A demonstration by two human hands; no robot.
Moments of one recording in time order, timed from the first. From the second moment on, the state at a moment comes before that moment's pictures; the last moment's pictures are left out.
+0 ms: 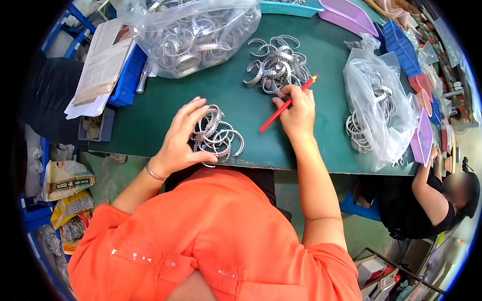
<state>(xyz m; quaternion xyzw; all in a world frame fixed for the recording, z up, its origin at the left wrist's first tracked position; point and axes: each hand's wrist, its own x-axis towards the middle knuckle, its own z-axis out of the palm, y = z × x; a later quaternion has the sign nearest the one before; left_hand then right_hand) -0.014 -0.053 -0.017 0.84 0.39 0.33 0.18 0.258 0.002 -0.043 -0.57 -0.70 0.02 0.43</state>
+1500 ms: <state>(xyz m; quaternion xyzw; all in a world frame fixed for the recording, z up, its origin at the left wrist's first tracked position) 0.051 0.074 -0.007 0.67 0.37 0.36 0.54 0.259 0.032 -0.031 -0.40 -0.59 0.32 0.62</state>
